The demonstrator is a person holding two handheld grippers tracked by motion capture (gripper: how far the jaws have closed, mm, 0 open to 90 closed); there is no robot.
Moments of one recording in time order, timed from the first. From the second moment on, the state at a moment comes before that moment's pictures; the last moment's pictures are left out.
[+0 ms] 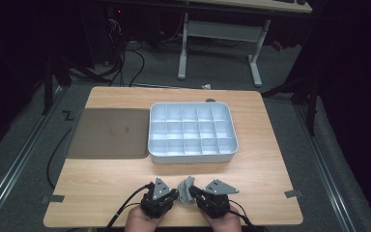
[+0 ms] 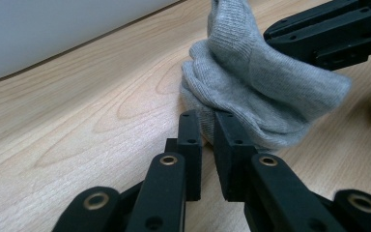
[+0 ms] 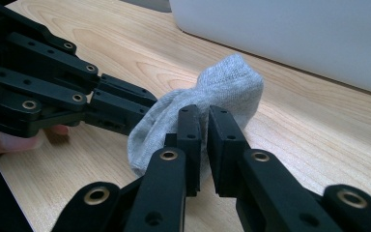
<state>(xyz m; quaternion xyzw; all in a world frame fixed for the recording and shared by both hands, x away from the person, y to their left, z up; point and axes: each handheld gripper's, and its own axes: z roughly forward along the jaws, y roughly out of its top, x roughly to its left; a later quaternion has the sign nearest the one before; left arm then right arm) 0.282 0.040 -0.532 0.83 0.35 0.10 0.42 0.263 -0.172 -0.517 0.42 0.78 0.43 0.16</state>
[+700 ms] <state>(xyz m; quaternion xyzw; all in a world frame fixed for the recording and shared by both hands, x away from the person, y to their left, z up) 0.282 0.019 -0.533 0.84 0.32 0.11 0.42 0.263 -0.173 -0.520 0.42 0.79 0.43 0.15</state>
